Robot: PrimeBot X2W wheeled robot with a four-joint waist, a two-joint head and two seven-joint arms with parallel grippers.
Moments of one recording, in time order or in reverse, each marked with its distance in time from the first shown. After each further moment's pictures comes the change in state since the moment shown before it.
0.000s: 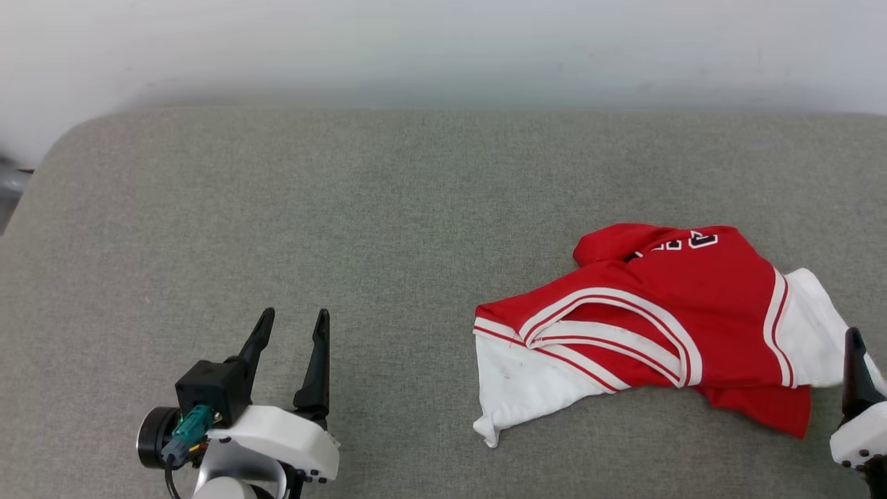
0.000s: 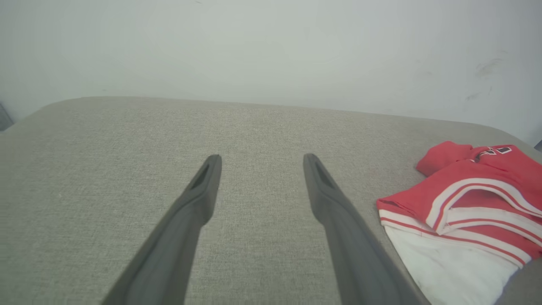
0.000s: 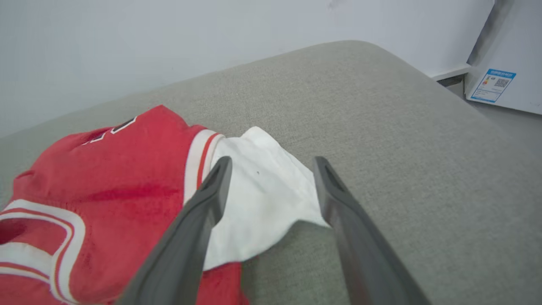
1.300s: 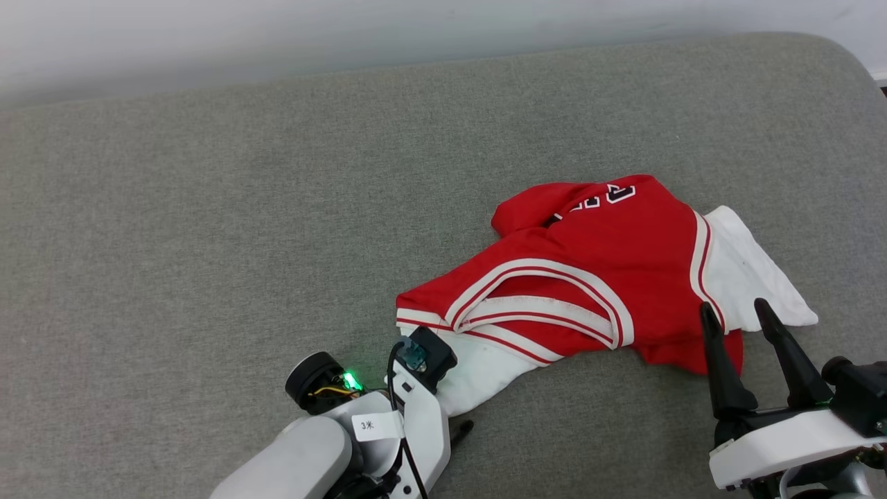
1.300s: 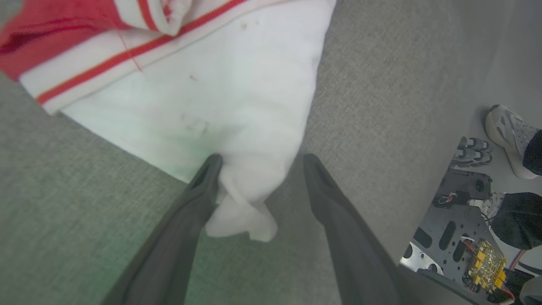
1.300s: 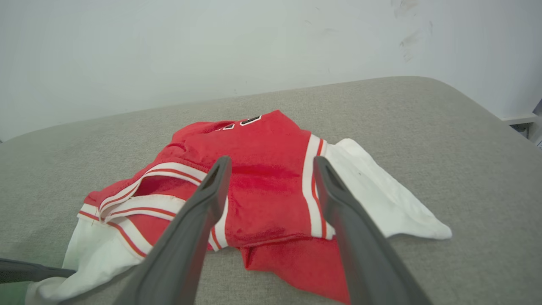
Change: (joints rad) left arm -0.320 0.022 -0.421 0.138 -0.064 -0.325 0.802; right arm 0.177 0.086 0.361 -0.454 -0.039 0.000 -0.042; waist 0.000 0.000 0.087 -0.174
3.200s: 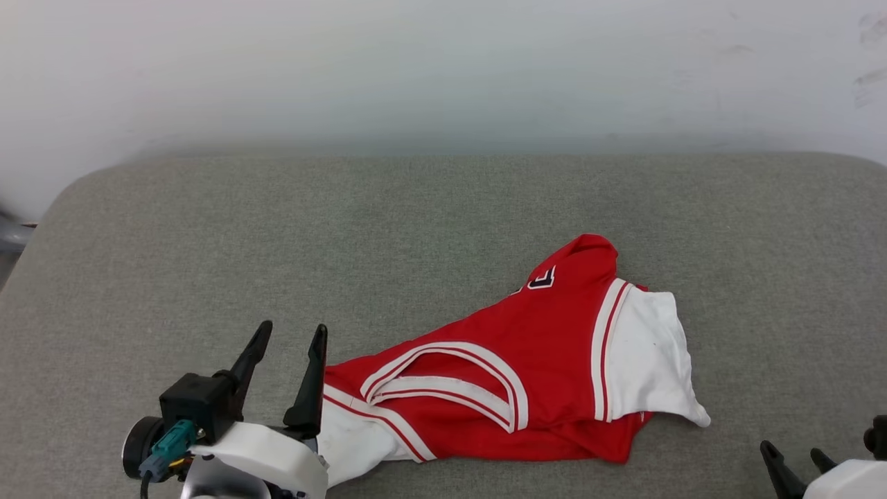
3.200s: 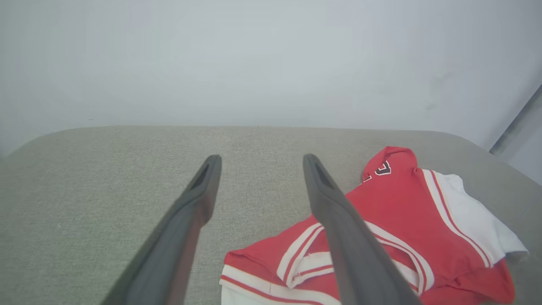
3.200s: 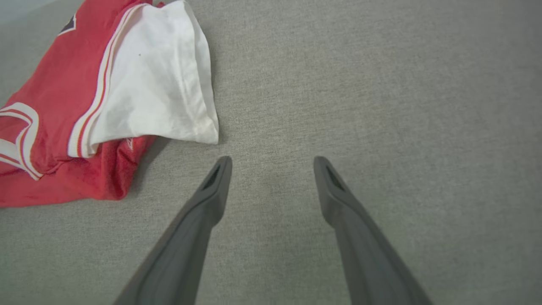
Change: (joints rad) left arm 0.376 0.088 0.367 -0.259 -0.010 0.356 -0.761; right arm 0.129 -0.022 -0.230 0.071 0.064 0.000 0.491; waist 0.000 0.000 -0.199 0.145
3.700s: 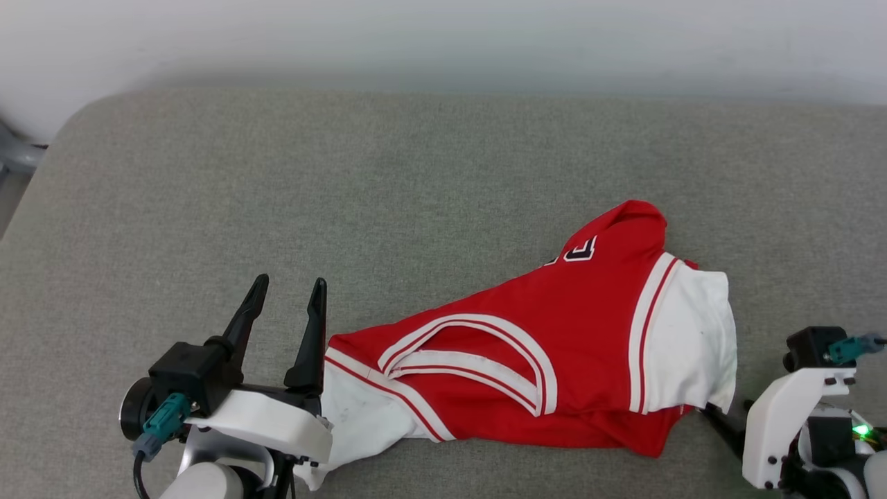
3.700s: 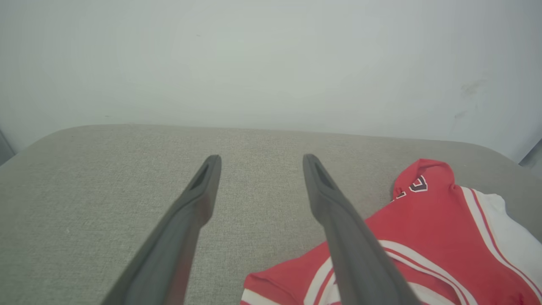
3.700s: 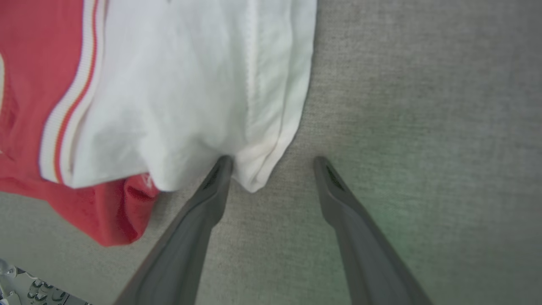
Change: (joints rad) left arm -0.075 -0.018 0.016 -0.024 0.021 0.007 -0.039; right arm -0.267 -0.133 0.193 0.208 0.103 0.000 0.240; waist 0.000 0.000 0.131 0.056
